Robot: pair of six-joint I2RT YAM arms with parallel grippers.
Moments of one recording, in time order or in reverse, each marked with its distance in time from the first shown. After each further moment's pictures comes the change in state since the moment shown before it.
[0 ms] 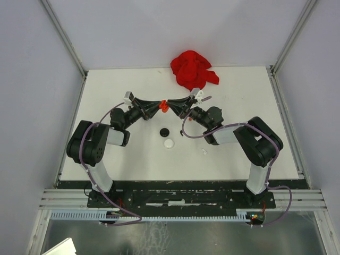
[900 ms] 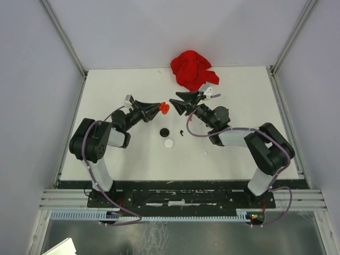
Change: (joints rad) left arm -0.001 0.049 -0.017 0.040 -0.026 -0.014; right arm -0.015 -0.108 -0.039 -0.015 0.073 0.055
